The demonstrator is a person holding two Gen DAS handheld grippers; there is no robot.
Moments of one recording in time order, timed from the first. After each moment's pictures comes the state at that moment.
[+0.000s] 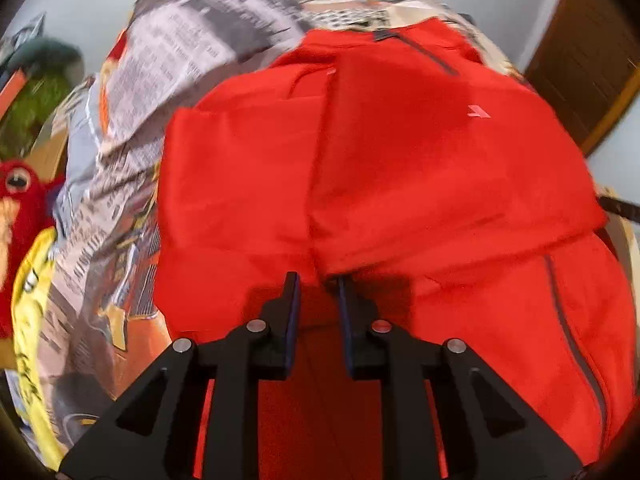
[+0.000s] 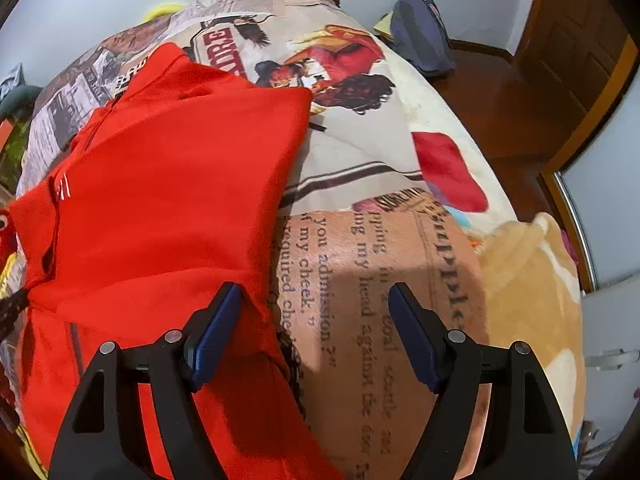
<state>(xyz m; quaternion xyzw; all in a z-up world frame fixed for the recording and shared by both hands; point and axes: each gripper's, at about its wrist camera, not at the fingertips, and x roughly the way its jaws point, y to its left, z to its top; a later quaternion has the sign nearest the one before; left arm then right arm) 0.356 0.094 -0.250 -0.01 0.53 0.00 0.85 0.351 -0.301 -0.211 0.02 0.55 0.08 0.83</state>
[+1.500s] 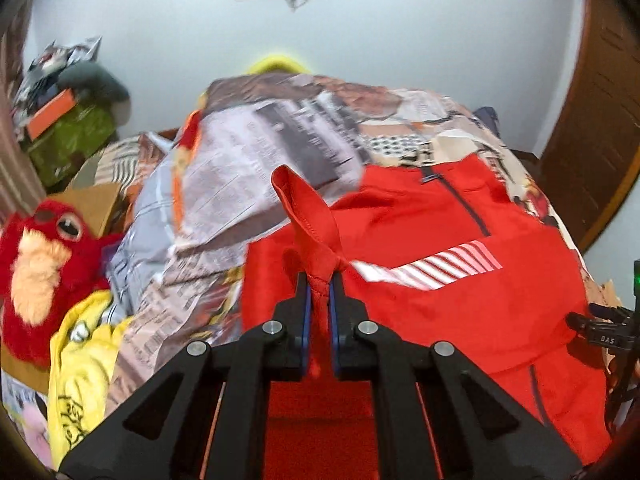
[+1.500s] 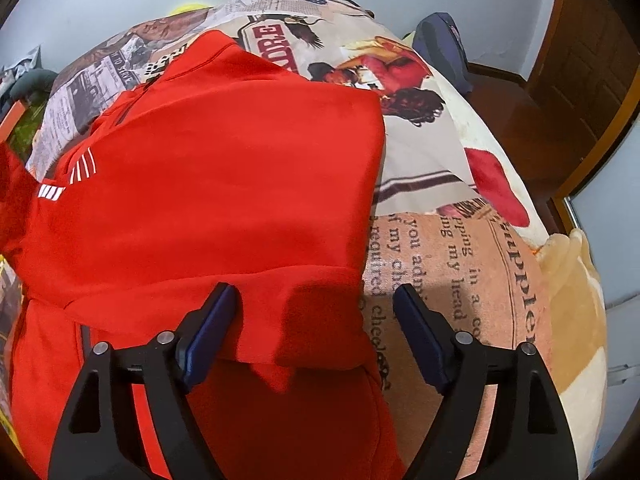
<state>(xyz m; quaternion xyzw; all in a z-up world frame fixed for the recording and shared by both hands) 0.365 0.161 -0.176 -0.05 0.40 0.07 0.91 0.343 -0.250 -0.227 -0.01 0.52 0.10 0.85</state>
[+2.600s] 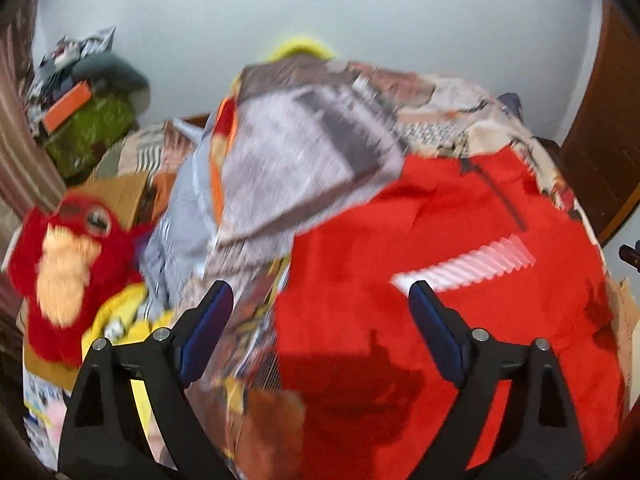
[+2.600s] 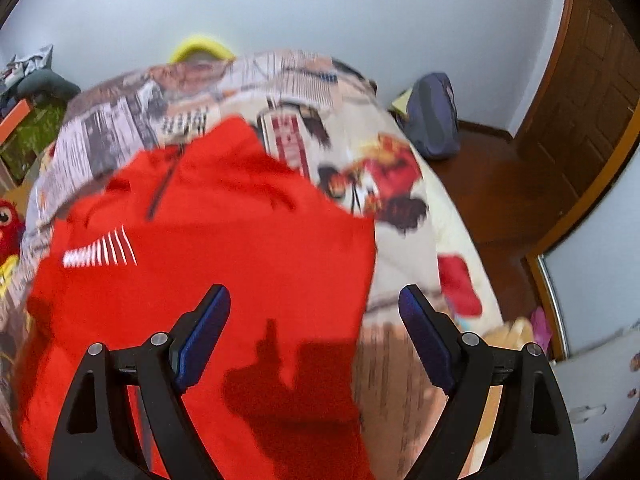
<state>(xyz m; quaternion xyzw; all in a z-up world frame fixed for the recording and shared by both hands) 0.377 0.185 -0.156 -0.03 0.43 0.10 0.90 0.370 -0.220 -0.134 -0.06 0.45 0.09 0.89</state>
